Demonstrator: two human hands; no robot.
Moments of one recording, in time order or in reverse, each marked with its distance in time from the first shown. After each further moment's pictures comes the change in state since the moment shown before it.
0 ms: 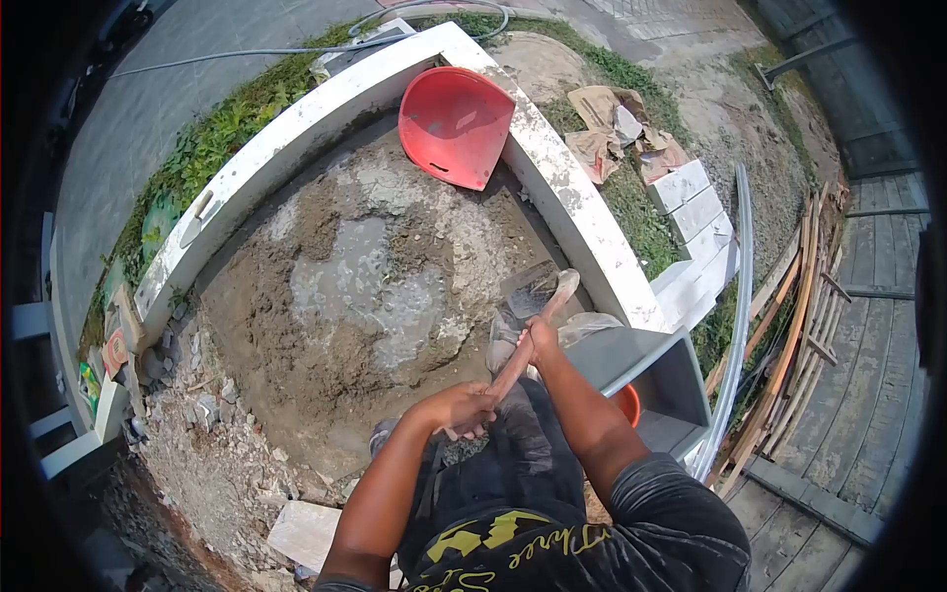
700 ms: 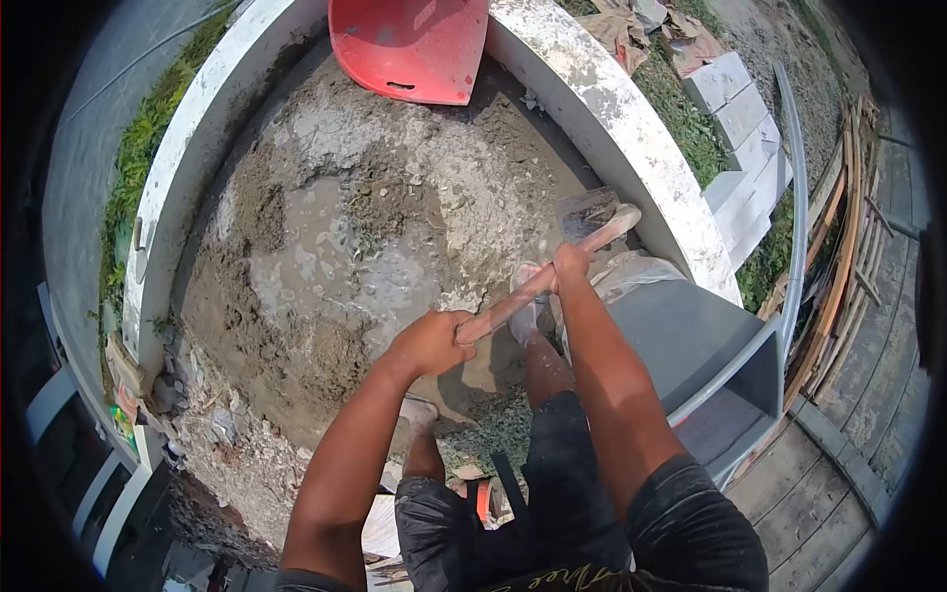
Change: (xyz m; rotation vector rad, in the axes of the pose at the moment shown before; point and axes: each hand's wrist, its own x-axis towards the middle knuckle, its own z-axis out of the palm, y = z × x) left_hand 0.200 0.030 -0.161 0.754 0.284 0.190; right_hand 0.212 -0.019 0.054 0.032 0.470 -0.007
